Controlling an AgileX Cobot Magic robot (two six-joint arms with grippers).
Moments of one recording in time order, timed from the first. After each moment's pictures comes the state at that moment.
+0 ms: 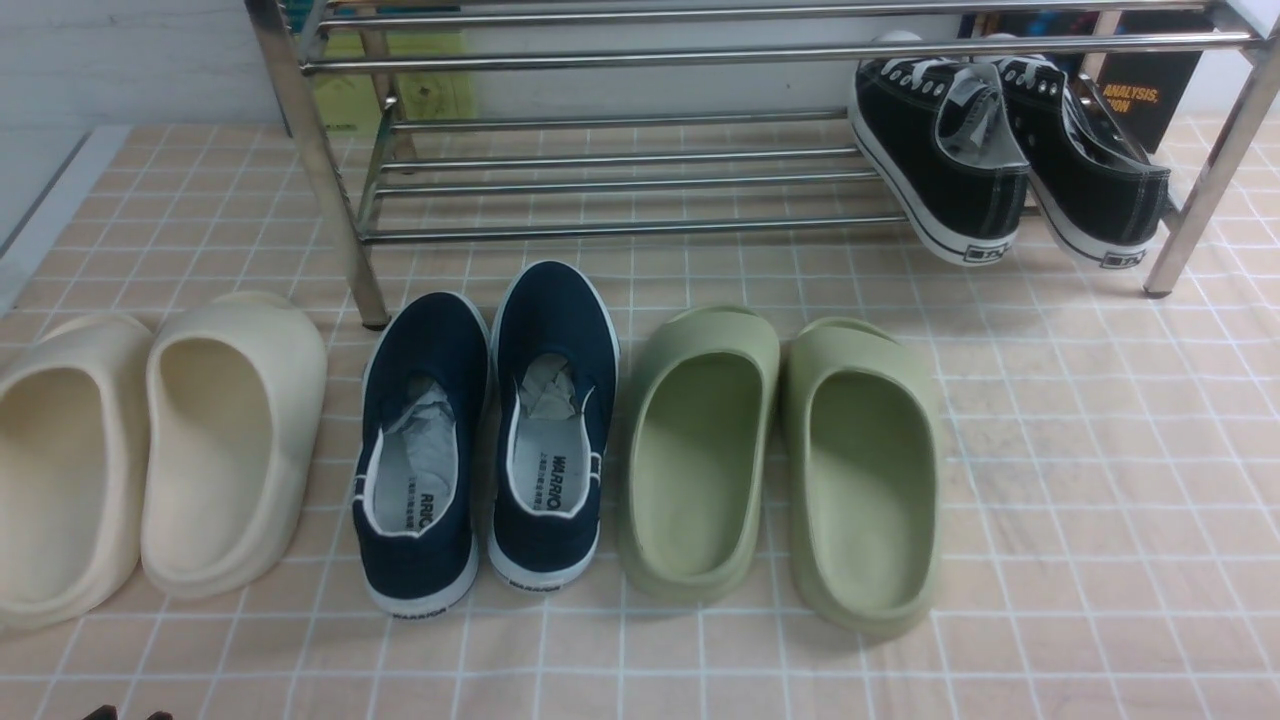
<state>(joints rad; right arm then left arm) -0.06 -0.01 0.02 0.11 0.38 -0.23 -0.11 -0.01 0.02 -0.10 0.39 0.15</state>
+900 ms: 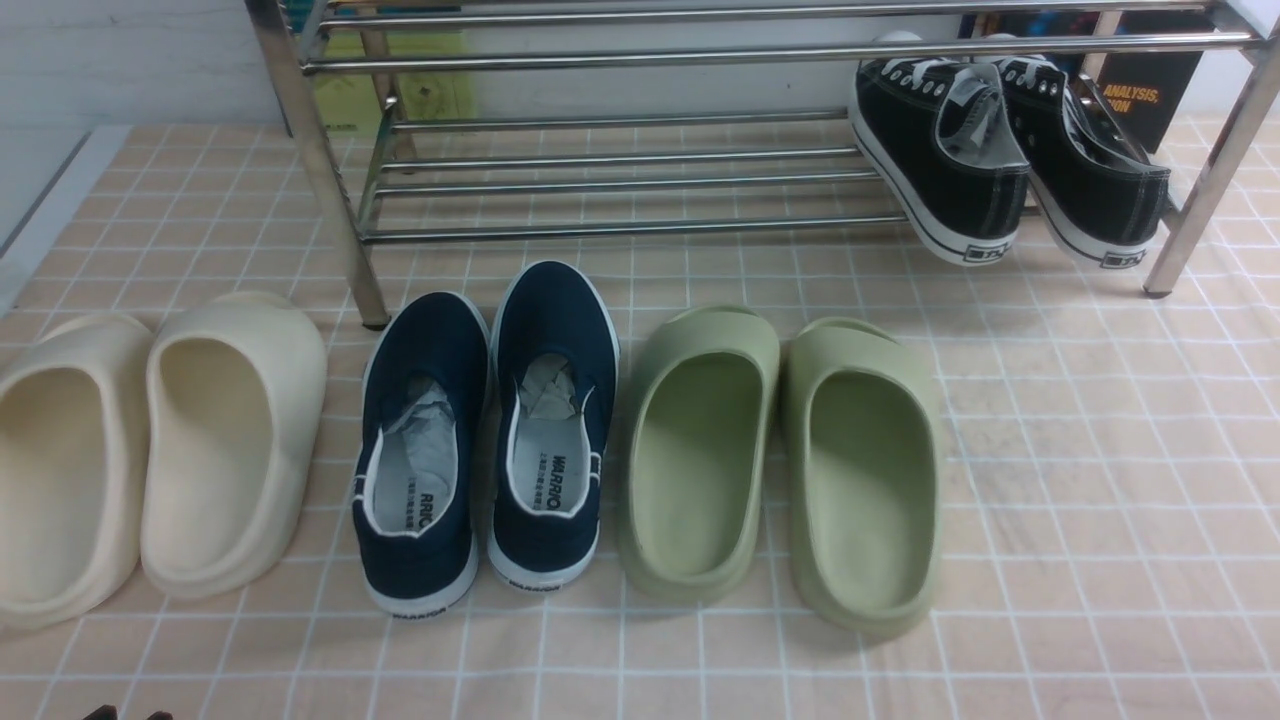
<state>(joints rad) -0.06 -0.01 0.01 0.14 0.38 -0.24 -0.11 -0.01 0.02 -0.10 0.39 0.15</state>
